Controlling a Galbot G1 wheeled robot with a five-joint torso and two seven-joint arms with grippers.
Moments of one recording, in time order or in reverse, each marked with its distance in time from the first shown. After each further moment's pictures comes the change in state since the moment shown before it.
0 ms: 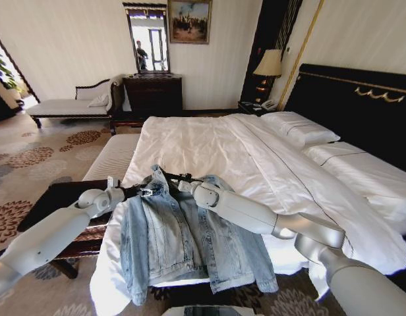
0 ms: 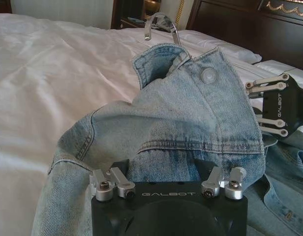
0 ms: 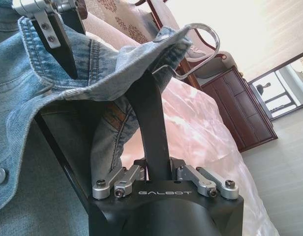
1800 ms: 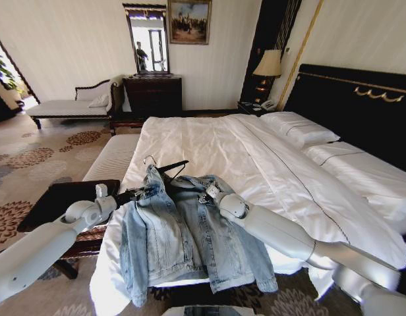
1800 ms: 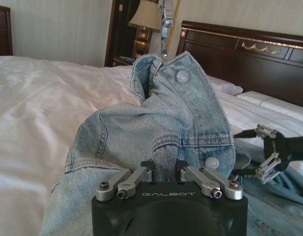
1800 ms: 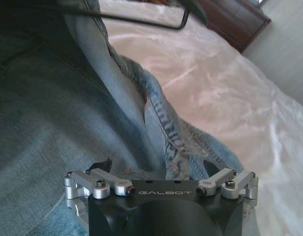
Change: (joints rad) left arm 0.300 0.070 -0.271 -0.163 -0.013 -0.172 0.041; right arm -0.241 -0.220 0.204 0.172 0.436 -0.121 0.239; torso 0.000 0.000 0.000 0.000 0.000
